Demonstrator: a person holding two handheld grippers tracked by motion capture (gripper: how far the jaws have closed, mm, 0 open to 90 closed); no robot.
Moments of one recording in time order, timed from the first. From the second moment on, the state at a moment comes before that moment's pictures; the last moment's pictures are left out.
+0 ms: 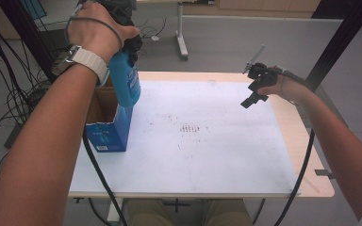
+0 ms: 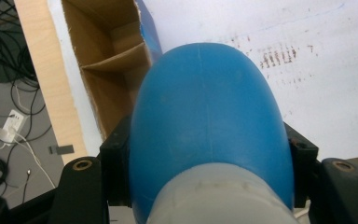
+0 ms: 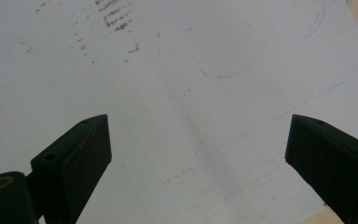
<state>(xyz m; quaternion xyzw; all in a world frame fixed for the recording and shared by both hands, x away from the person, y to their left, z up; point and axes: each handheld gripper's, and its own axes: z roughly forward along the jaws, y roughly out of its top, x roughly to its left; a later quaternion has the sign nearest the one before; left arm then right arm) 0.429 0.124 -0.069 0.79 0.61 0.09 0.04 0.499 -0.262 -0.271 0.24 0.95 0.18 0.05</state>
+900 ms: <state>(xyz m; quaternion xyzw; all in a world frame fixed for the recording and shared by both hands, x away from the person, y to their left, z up) 0.433 0.145 -0.064 0.76 0.64 0.09 0.04 0.499 -0.262 -0.270 0.24 0.95 0.18 0.05</state>
